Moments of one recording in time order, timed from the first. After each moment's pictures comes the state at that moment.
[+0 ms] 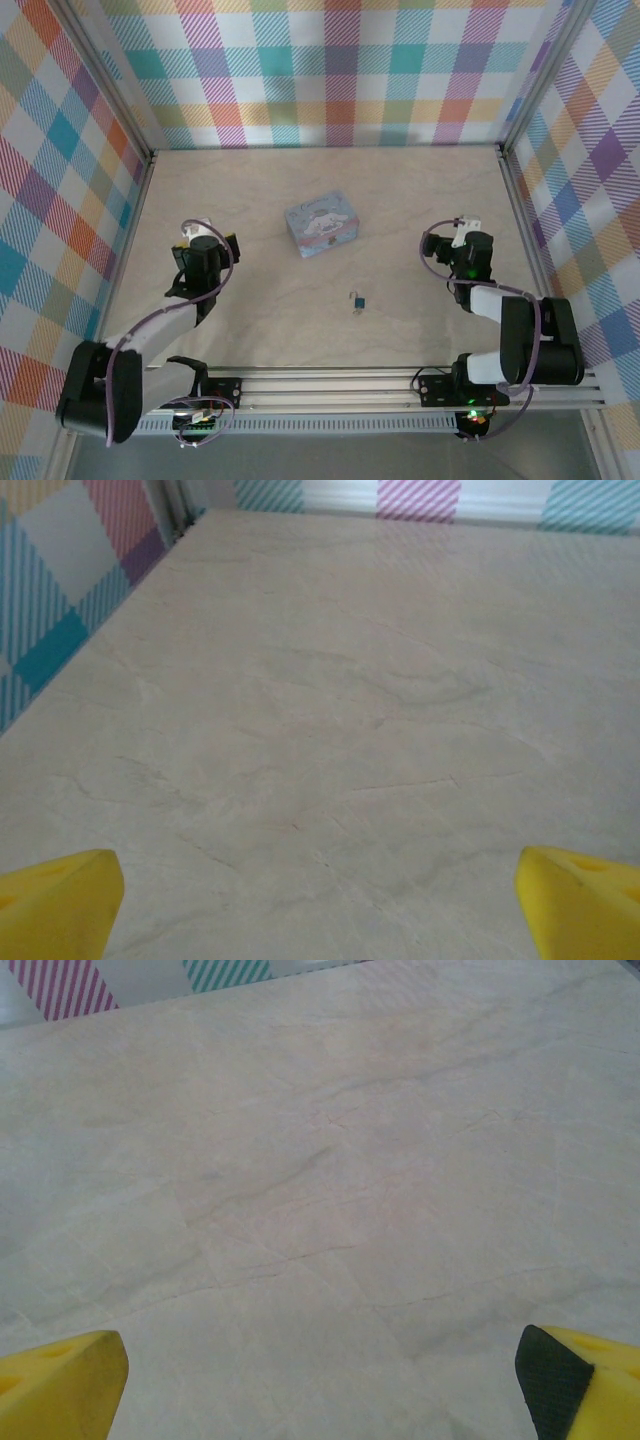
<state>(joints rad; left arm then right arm) -0.22 1.16 0.41 0.27 -0.46 -0.17 -0.03 1.39 0.37 0.58 -0.08 0.13</state>
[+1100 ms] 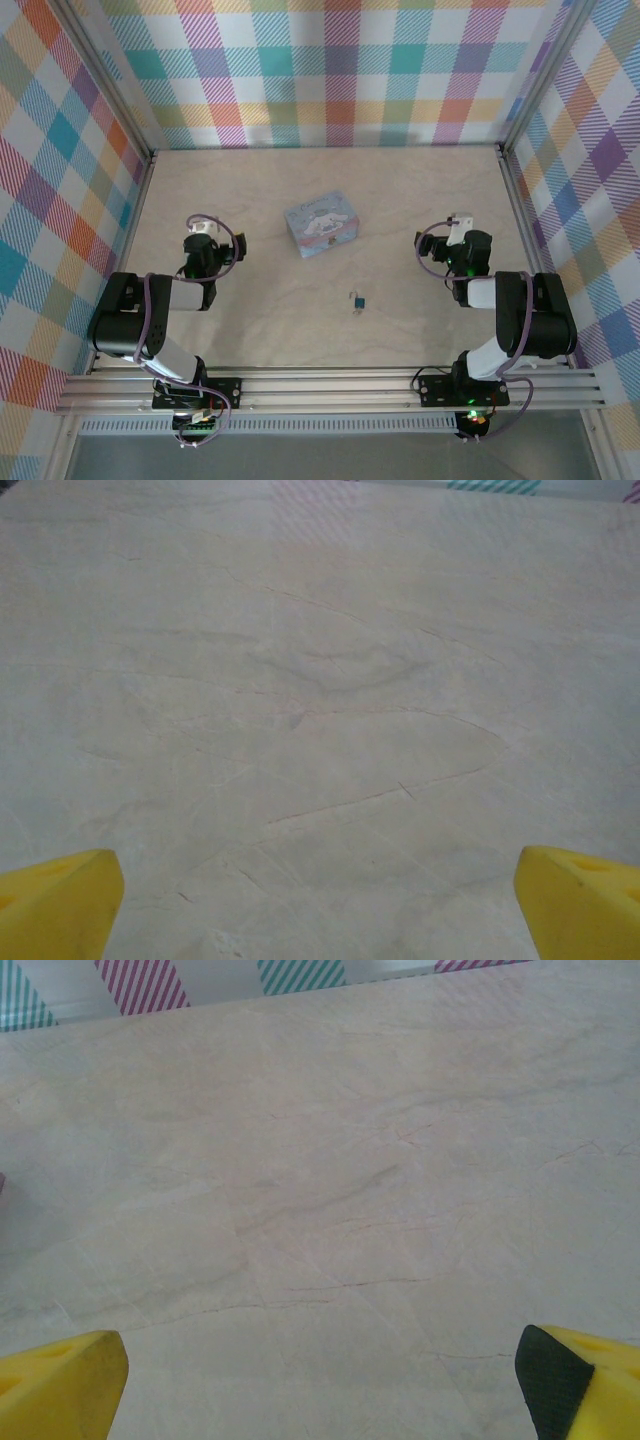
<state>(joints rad) -0.06 1.56 0.40 0.73 -0.09 -0.11 -0.04 1.53 0.38 0.75 -0.21 0.07</state>
